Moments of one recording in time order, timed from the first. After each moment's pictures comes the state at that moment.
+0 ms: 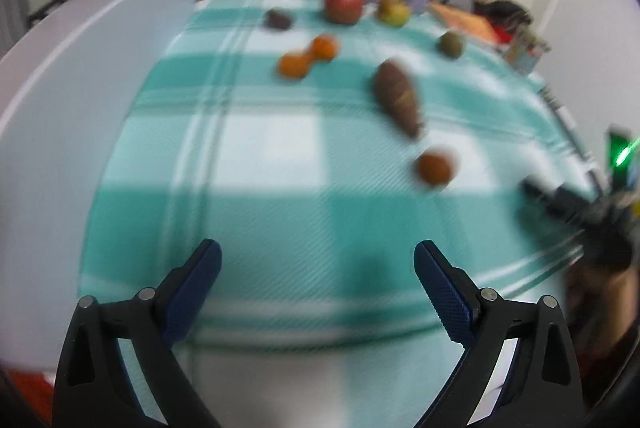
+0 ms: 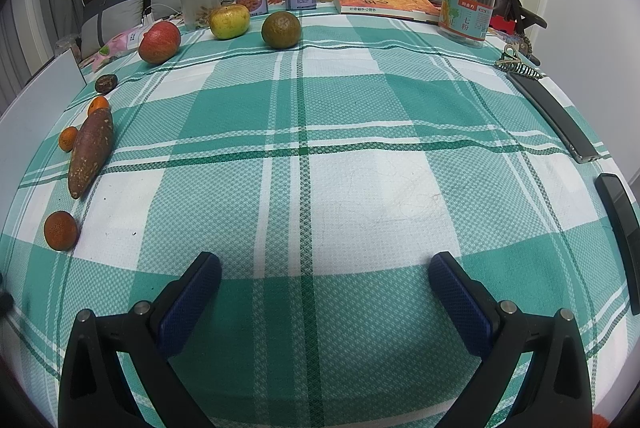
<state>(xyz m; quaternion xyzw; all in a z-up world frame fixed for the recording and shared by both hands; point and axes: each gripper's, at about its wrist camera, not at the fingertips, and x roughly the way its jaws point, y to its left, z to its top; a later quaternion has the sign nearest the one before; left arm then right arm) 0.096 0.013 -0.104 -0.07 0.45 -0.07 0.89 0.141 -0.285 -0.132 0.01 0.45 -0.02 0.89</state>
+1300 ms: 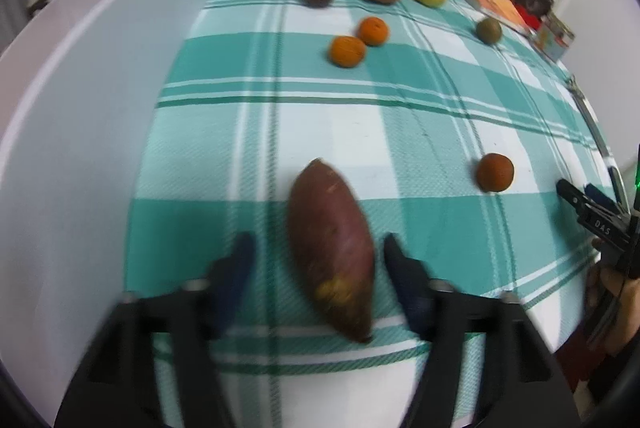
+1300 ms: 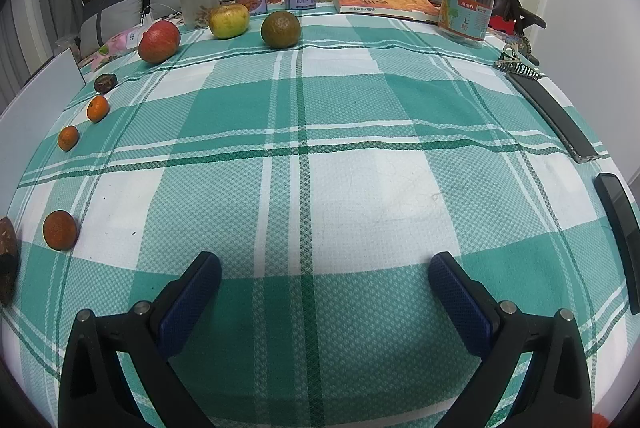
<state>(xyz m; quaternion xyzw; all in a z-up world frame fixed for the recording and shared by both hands) 0.104 0.061 -0.114 -0.06 0.51 -0.03 0.86 0.142 -0.287 -0.132 0.01 0.45 -0.02 0.89</state>
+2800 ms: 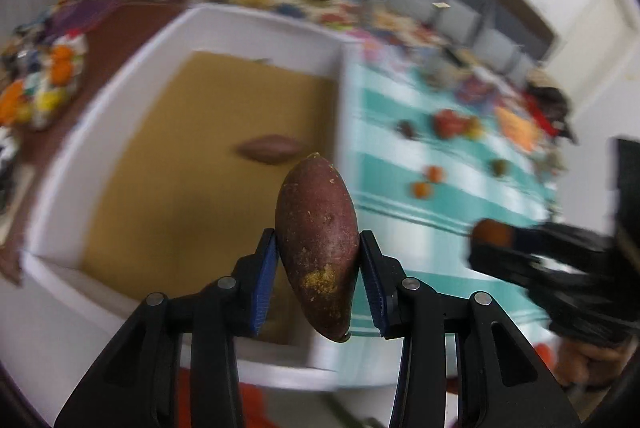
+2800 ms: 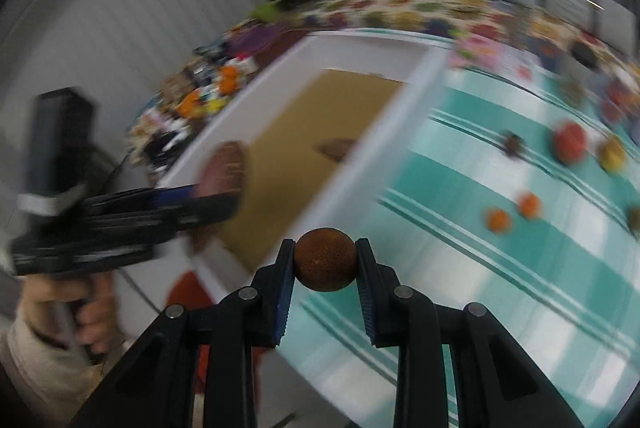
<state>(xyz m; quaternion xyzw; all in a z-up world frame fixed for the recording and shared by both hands) 0.080 0.248 0.034 -0.18 0.48 0.05 0.86 0.139 0.052 0.066 -0.05 0.49 0.42 0.76</state>
